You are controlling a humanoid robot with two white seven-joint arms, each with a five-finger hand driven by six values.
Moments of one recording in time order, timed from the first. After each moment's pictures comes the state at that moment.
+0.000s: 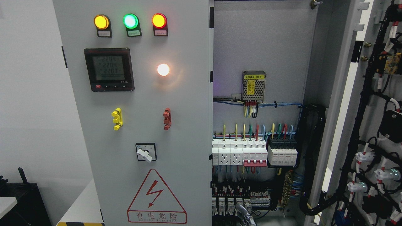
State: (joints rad) left arm 0.00 0.00 0.14 0.09 0.00 -0.15 -0.28; right arm -0.14 -0.02 0.31 -1.62 -0.19 -0.11 0.00
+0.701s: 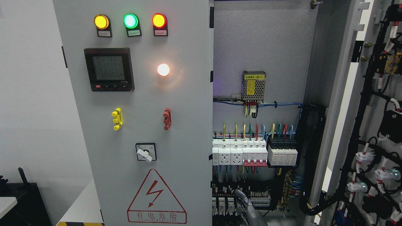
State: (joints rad) left arm 0.00 0.00 0.14 0.09 0.00 -0.15 -0.28; right arm -0.26 -0.04 0.32 -1.59 -0.25 0.00 0.00
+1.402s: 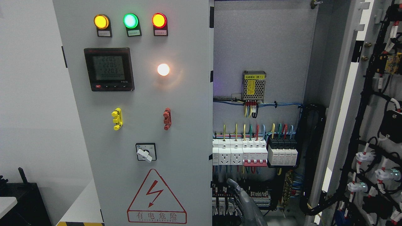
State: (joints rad) left arm 0.00 0.00 0.14 0.09 0.00 -0.15 -0.28; right arm -0.35 -0.05 0.34 -1.54 -0.28 0.03 0.05
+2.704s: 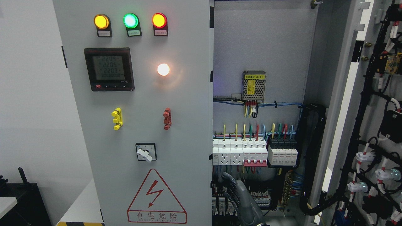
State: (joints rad) left arm 0.00 0.00 0.14 0.10 0.00 -0.15 -0.28; right arm -0.45 -0.06 0.36 -1.43 -0.37 0.05 0.07
